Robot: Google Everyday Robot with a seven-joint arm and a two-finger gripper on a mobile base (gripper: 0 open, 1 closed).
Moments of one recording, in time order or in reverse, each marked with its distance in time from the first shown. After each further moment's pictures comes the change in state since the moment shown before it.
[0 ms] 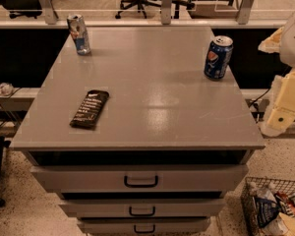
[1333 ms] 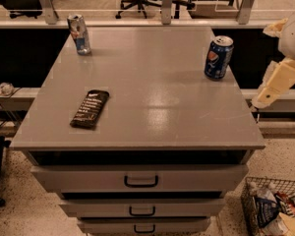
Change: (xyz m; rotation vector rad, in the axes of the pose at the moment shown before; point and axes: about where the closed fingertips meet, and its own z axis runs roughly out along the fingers) arm 0.022 -0.088 0.035 0.186 -0.123 0.032
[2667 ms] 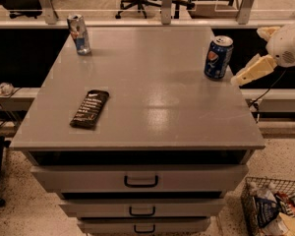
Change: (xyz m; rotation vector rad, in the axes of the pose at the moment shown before) arm 0.012 -0.094 0.094 0.097 -0.388 0.220
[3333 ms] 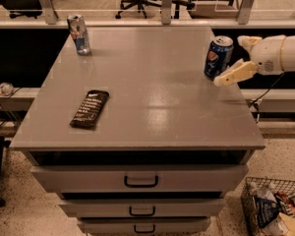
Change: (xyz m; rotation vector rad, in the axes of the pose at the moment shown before) arm -0.014 0.011 0.046 -0.086 -0.246 0.097
